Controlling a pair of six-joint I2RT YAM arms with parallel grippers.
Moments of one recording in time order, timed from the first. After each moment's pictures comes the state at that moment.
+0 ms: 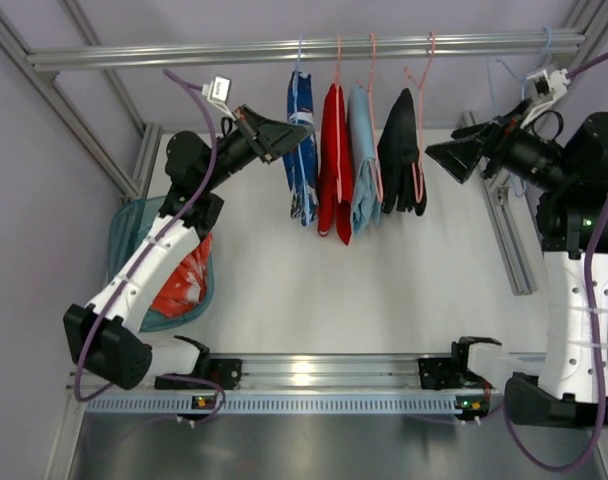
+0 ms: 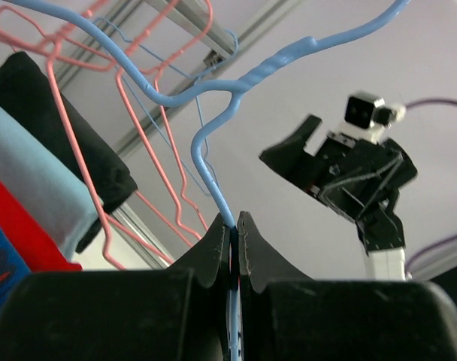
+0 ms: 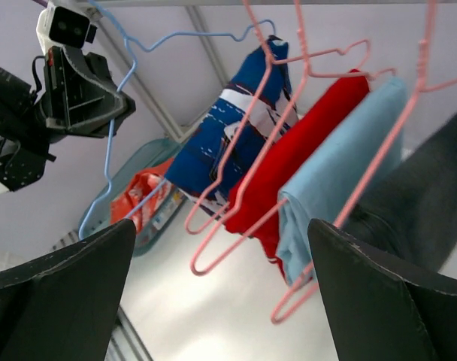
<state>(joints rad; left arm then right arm) -0.40 1.33 1.27 0.44 0.58 -1.12 -0.11 1.05 1.54 -0.49 -0.90 0.34</state>
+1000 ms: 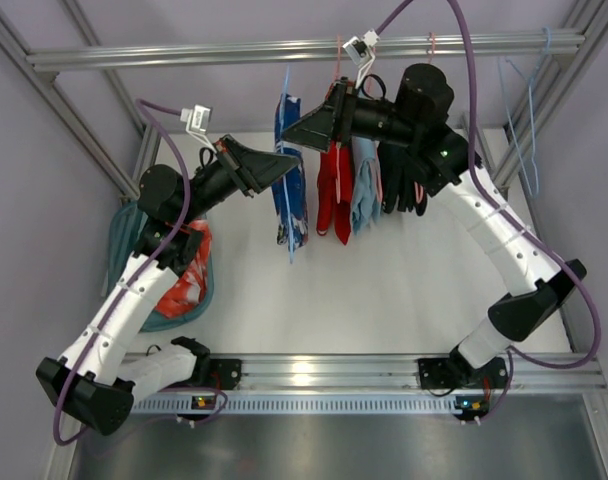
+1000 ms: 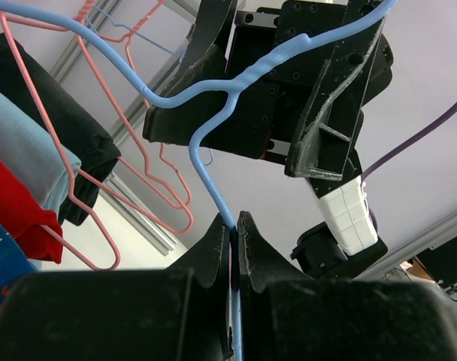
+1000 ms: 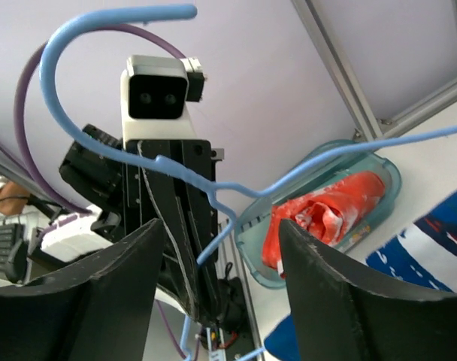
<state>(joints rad) -0.43 1.05 1.12 0.32 0.58 -1.03 0.64 1.59 1.88 -0.17 -0.71 0.67</state>
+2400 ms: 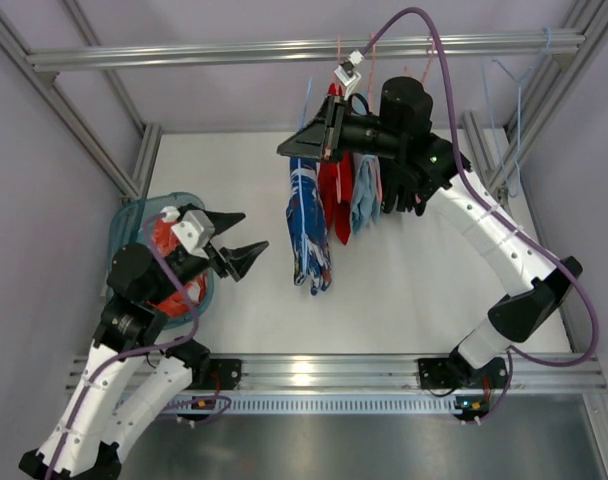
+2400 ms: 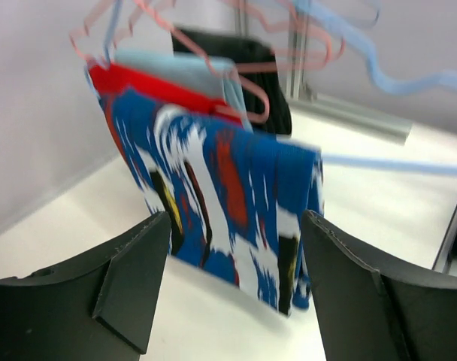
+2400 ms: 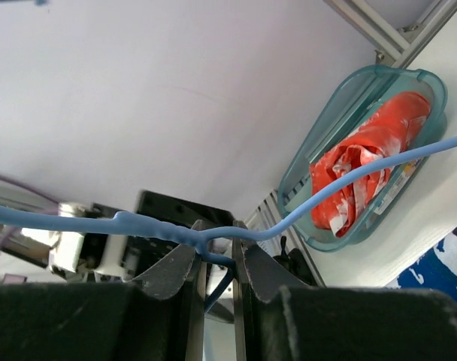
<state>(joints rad) -0.44 0.52 0.87 -0.20 0.45 0.01 0.69 1.59 1.83 -0.28 -0.62 0.90</state>
